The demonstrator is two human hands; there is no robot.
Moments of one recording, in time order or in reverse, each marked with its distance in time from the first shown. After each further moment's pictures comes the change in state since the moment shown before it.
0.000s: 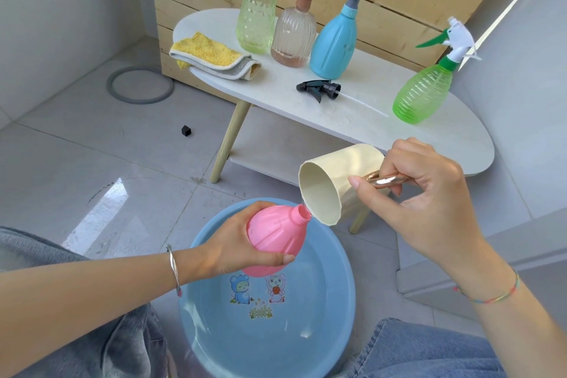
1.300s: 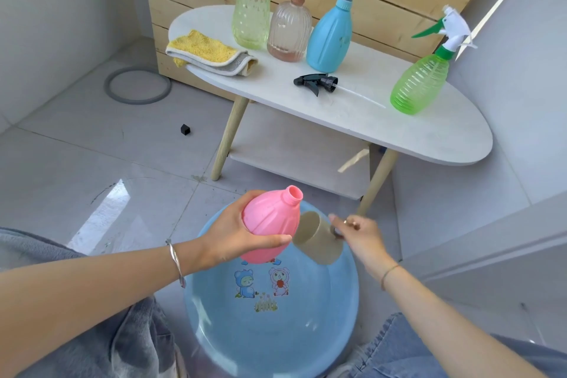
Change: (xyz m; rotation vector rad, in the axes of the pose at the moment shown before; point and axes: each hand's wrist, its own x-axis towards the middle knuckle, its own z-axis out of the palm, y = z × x) left_hand -0.001 0.001 -0.005 -0.102 0.072 -0.046; right_hand -0.102 0.093 0.116 0.384 -0.097 1.114
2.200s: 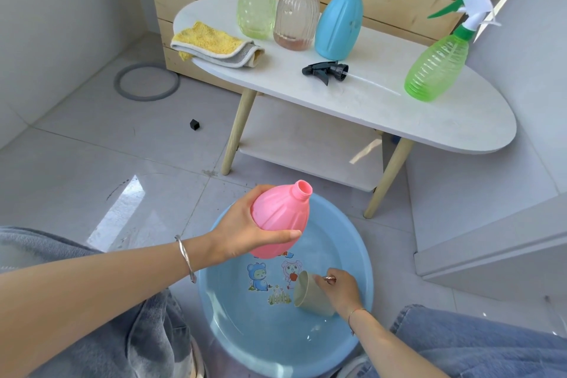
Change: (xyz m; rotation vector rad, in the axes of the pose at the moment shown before) left_hand -0.001 0.000 -0.003 0.037 0.003 -0.005; right_hand -0.027 0.136 0.069 -0.480 -0.167 0.121
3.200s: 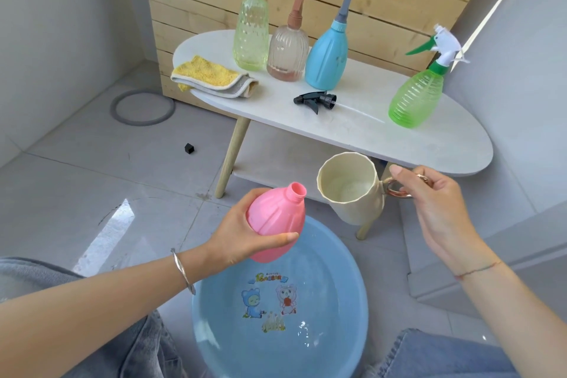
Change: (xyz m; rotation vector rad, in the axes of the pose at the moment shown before) left_hand 0.008 0.028 -0.005 -0.055 0.065 0.123; right_hand -0.045 -0.149 -0.236 0.884 0.288 -0.501
